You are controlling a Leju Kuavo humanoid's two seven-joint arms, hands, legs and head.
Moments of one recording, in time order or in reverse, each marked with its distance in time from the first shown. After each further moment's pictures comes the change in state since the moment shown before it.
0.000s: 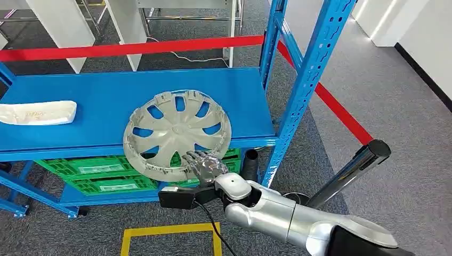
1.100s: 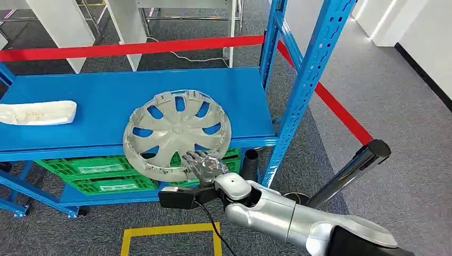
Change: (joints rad) left arm 0.000 0.000 0.000 0.000 0.000 0.000 0.000; right arm 0.000 0.000 0.000 0.000 0.000 0.000 0.000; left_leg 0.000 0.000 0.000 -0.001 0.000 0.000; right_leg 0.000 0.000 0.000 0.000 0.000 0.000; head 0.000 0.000
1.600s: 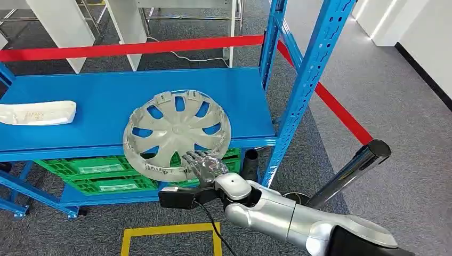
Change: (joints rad) left arm 0.000 0.000 0.000 0.000 0.000 0.000 0.000; right arm 0.000 0.000 0.000 0.000 0.000 0.000 0.000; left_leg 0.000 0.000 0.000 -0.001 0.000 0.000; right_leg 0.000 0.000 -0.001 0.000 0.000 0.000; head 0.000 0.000
